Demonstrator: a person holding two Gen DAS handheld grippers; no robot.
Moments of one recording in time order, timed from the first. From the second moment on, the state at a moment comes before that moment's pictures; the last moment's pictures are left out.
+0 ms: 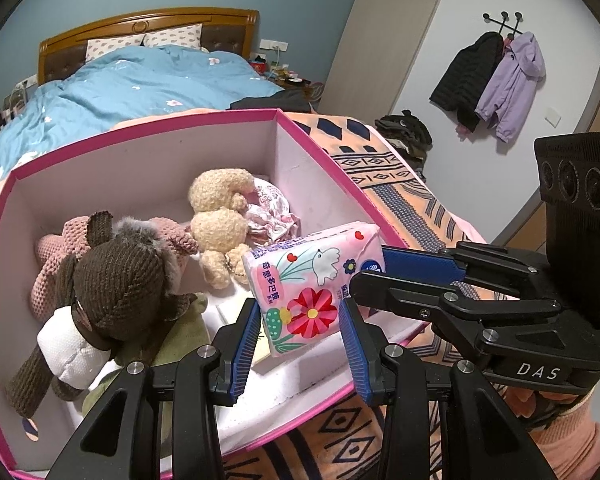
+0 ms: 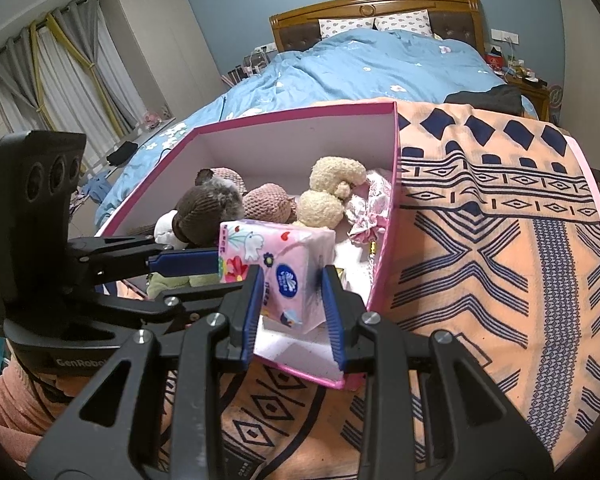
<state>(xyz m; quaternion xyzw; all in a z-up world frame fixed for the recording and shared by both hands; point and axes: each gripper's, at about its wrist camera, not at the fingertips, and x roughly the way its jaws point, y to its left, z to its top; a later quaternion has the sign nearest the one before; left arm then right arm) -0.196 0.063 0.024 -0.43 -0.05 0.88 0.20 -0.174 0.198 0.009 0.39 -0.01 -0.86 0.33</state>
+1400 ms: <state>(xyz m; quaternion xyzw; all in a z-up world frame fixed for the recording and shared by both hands) -0.064 0.072 -0.009 -0.40 -0.01 0.88 0.25 -0.067 0.240 -0.034 0.40 -0.06 -0.82 0.41</state>
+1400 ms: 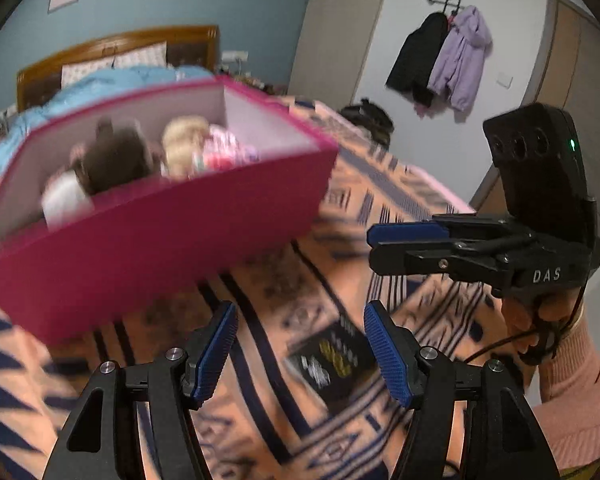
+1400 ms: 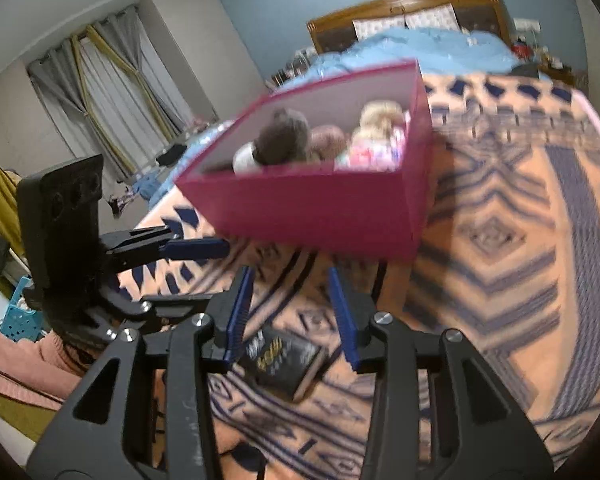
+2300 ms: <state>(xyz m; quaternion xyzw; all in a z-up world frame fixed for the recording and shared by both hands) -0.062 0.075 -0.059 -0.48 -0.09 0.83 0.26 -0.052 0.238 -0.089 0.46 -0.09 -0.79 0.40</state>
